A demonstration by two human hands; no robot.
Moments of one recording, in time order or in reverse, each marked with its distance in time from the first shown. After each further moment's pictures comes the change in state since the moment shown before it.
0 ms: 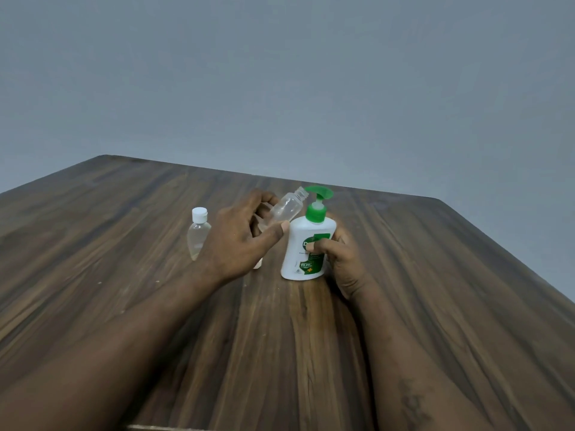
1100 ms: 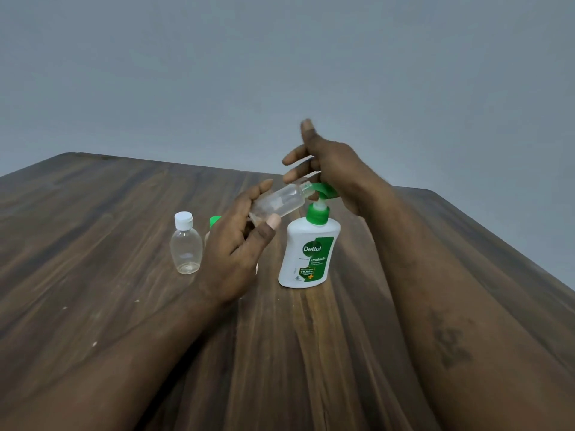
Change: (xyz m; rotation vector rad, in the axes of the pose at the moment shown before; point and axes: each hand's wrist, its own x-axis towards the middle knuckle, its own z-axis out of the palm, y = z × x) left_hand -0.007 -0.021 0.021 -0.406 0.026 -0.119; right_hand 0.062 -0.131 0.039 -0.565 0.000 0.105
